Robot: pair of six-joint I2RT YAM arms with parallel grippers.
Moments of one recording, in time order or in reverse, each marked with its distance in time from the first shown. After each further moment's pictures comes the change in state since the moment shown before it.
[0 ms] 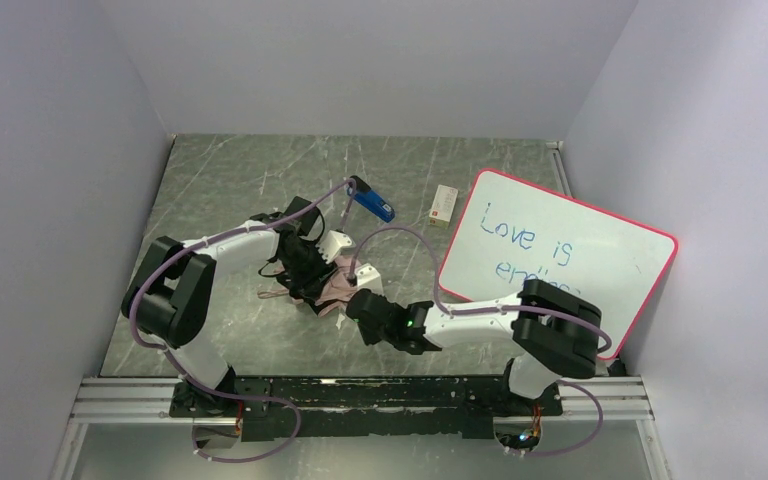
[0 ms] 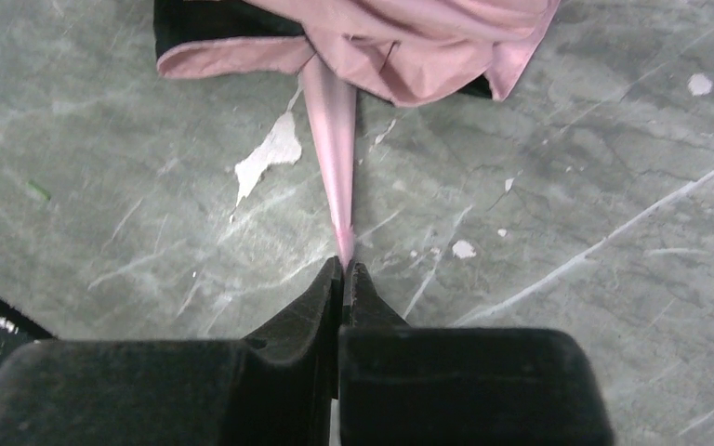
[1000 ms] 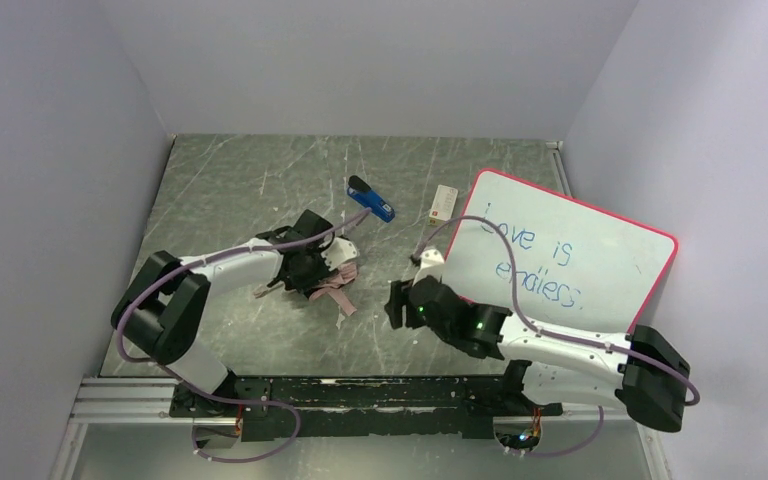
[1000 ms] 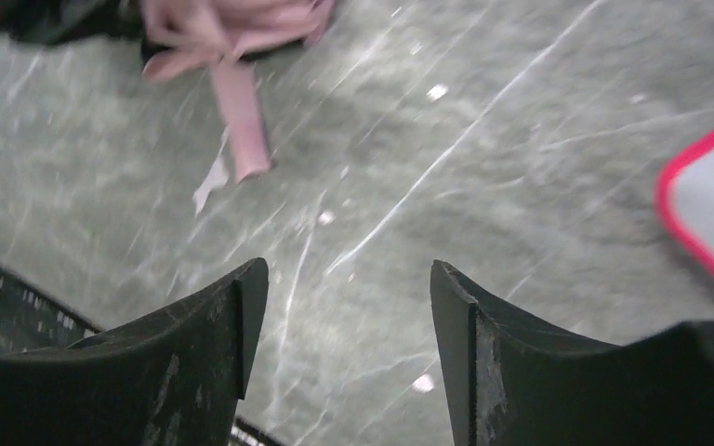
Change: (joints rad) left arm -0.119 -0.080 -0.098 0.173 -0.363 0.025; right arm -0.097 -0.541 -0.228 -0.095 0.051 0.033
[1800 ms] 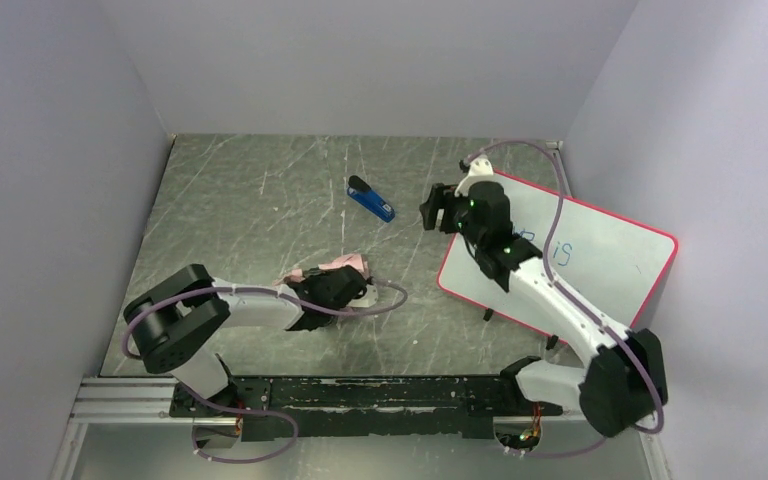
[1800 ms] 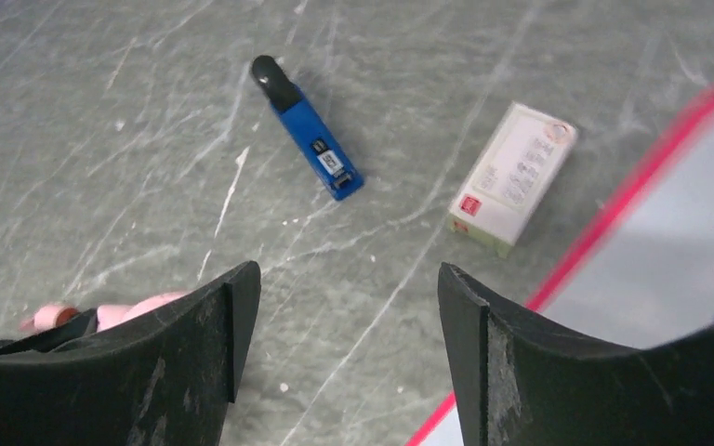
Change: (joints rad) left arm -0.376 -0.022 -0.245 0.385 -0.547 0.138; right arm -0.639 0.104 0.321 0.114 -0.241 -0.328
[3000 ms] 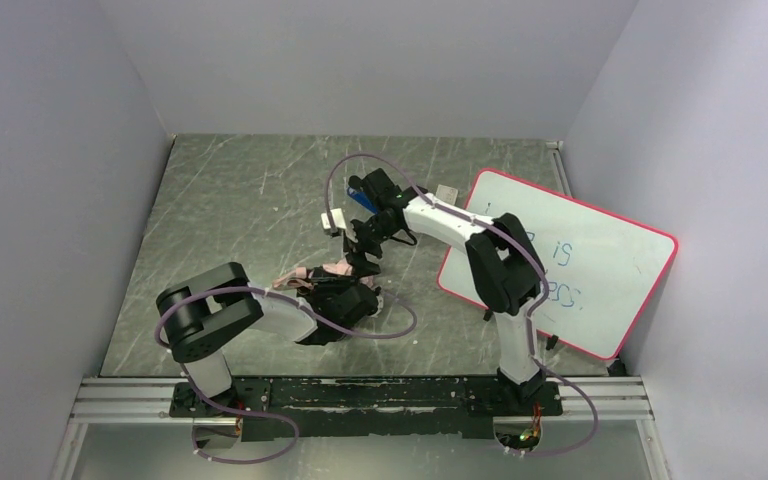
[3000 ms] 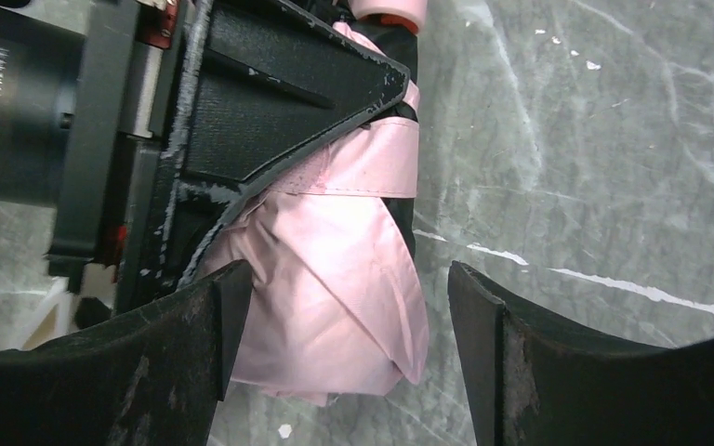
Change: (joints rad) left arm -0.119 0.157 -0.031 0.226 -0.274 0.086; right arm 0.179 0.878 0.700 -0.620 -0.955 -1.274
